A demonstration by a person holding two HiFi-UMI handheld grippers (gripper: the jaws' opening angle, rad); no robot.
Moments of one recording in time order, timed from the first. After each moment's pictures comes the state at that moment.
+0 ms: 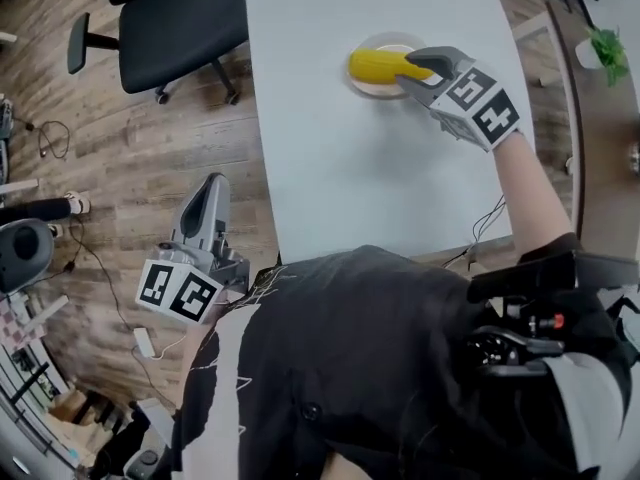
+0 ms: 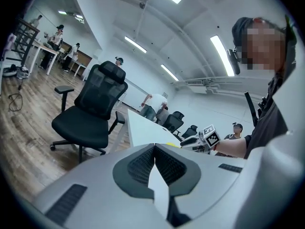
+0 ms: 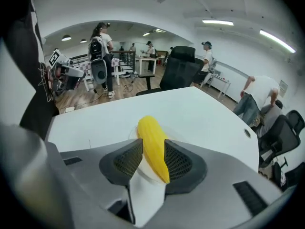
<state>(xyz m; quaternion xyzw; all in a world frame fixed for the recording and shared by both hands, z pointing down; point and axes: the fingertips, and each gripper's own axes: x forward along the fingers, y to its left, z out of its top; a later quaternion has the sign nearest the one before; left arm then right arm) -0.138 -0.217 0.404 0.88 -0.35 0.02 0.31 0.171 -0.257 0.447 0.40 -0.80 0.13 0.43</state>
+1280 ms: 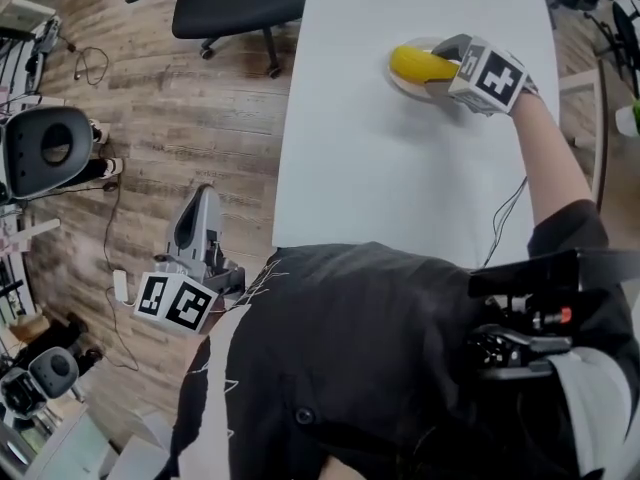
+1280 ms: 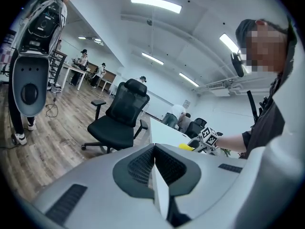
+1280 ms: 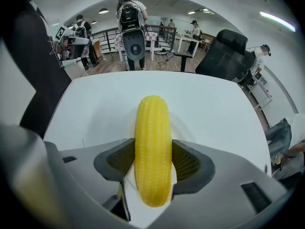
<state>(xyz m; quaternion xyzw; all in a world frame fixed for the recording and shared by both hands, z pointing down) -0.202 -0.135 0.397 0.80 -0.51 0.01 0.30 0.167 -0.272 0.501 0.18 -0.79 0.08 0.58</state>
